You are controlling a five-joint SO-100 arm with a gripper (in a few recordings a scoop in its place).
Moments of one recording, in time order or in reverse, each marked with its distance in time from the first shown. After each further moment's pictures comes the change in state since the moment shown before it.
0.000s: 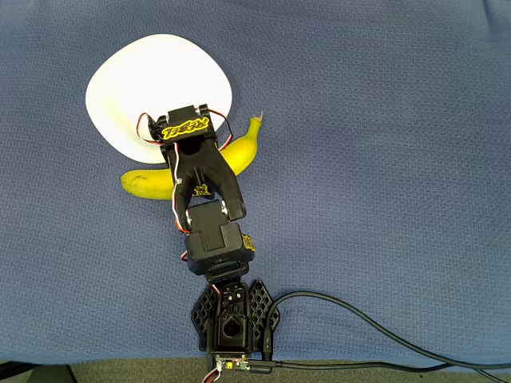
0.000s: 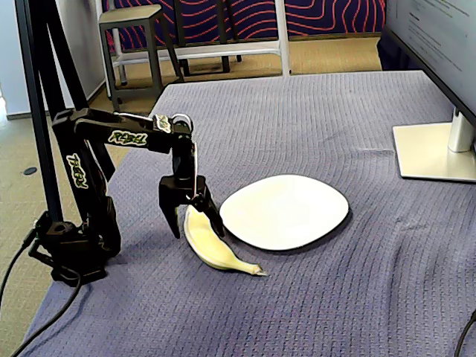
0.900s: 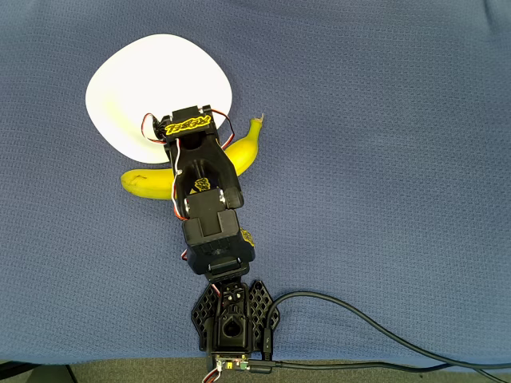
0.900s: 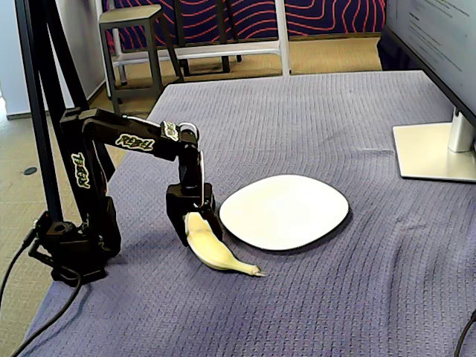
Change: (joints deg) arm 1.1 -5.3 -0.2 -5.9 -2.5
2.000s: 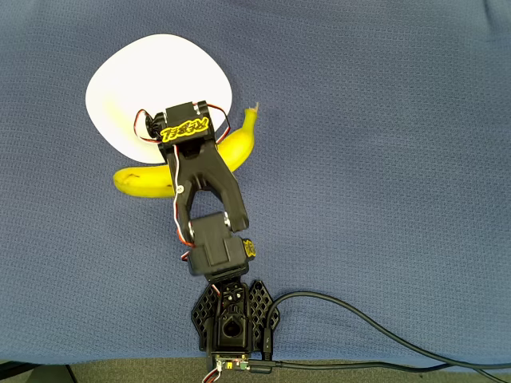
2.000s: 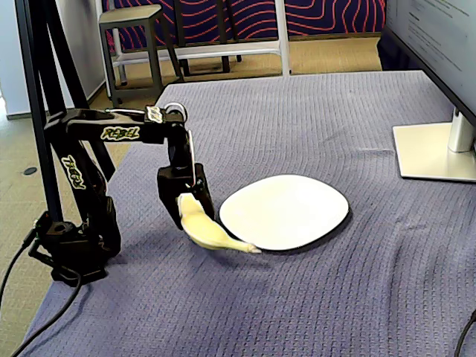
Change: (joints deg) arm -1.1 13.4 -2.2 9.9 -2.0
